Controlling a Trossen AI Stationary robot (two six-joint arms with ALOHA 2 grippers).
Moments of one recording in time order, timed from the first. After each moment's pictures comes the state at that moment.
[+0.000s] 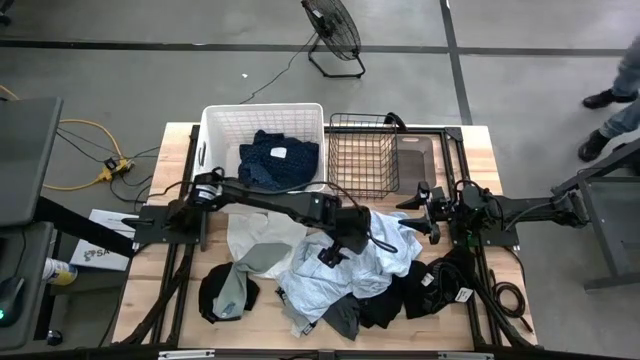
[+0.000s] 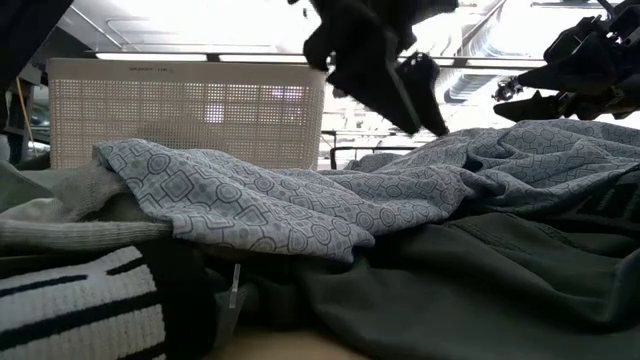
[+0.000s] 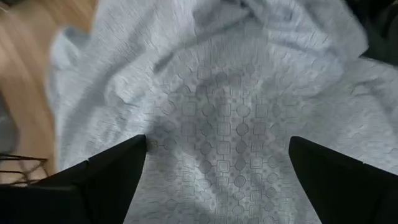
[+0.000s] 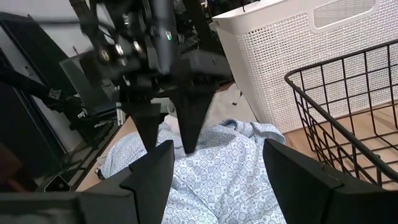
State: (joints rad) left arm -0.12 2.14 1.89 -0.71 0.08 0.52; right arm -0.01 0.18 0.01 0.11 -0.05 0.34
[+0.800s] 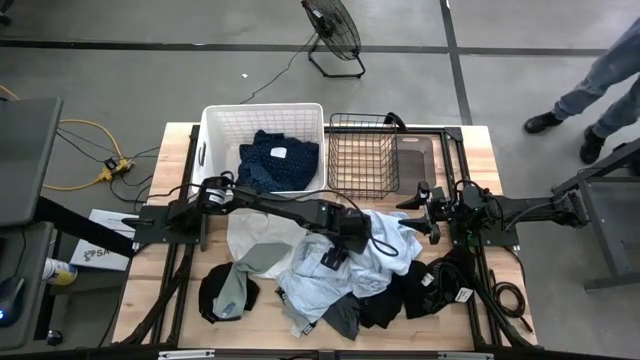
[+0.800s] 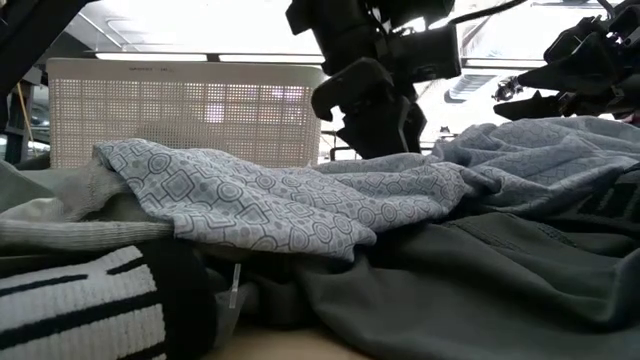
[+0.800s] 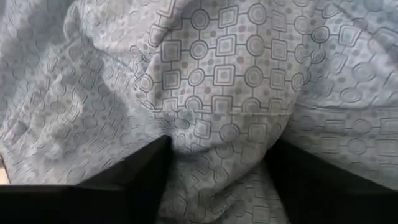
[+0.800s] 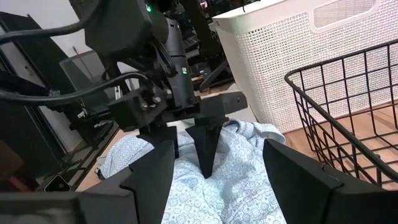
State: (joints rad) left arm -0.12 2.21 1.87 -0.71 0.01 0.35; right arm -0.01 0.18 0.01 0.11 -0.05 0.34
